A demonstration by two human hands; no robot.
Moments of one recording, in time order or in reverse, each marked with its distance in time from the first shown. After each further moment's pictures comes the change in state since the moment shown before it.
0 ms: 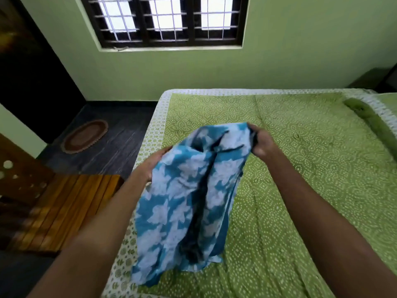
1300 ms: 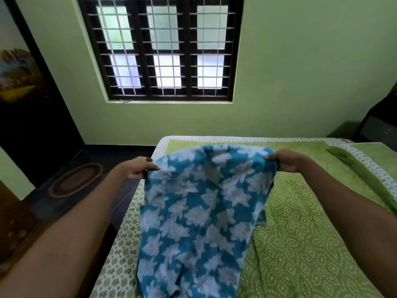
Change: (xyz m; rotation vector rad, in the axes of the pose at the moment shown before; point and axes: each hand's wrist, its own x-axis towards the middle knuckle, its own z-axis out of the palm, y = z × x) left_hand 0.028 0.123 -0.054 0.345 0.047 0.330; right_hand 0.001 -0.118 -0.050 -0.608 0.065 -0.064
